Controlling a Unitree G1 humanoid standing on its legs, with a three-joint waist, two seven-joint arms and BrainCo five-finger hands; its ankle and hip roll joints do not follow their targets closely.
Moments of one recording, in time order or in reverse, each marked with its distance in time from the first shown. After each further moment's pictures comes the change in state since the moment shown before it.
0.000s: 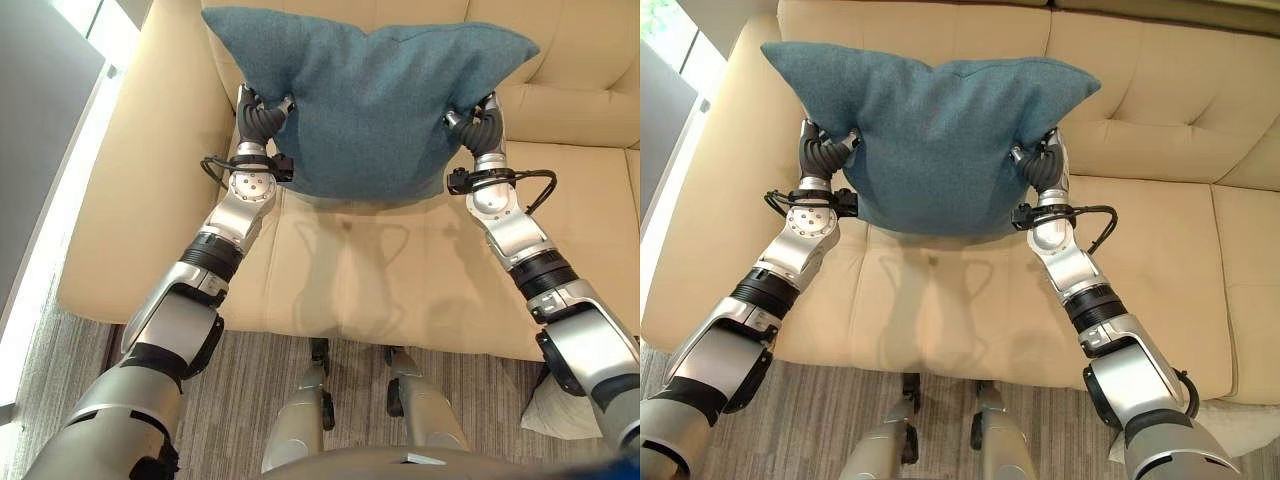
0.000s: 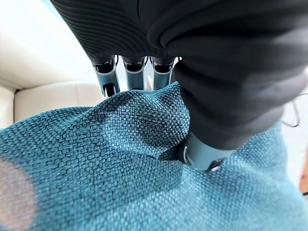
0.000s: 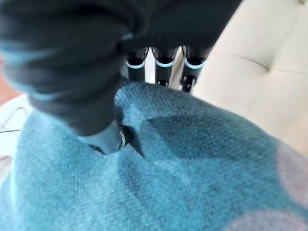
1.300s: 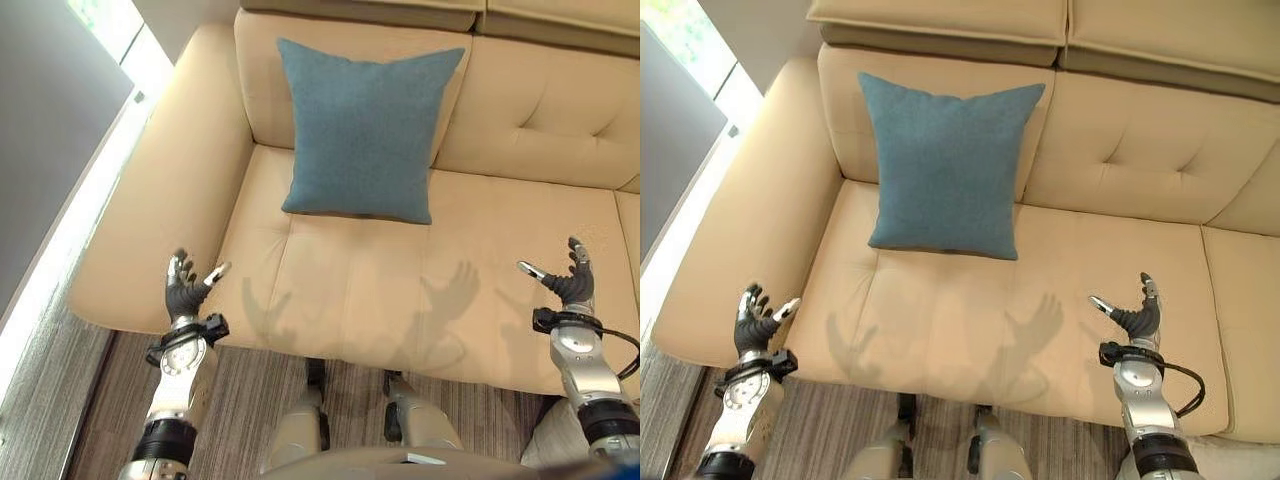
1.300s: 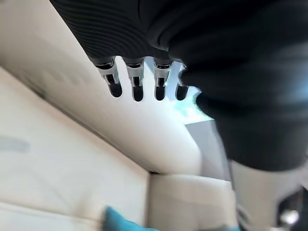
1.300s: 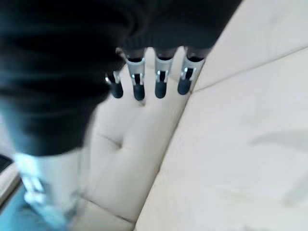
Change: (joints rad) left arm 1.090 -0.180 0.500 -0.196 -0.037 -0.047 -0.198; right arm 0.898 0.053 -0.431 -0.043 -0.055 -0.015 0.131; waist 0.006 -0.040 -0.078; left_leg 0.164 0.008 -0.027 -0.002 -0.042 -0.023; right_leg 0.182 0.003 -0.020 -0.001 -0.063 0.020
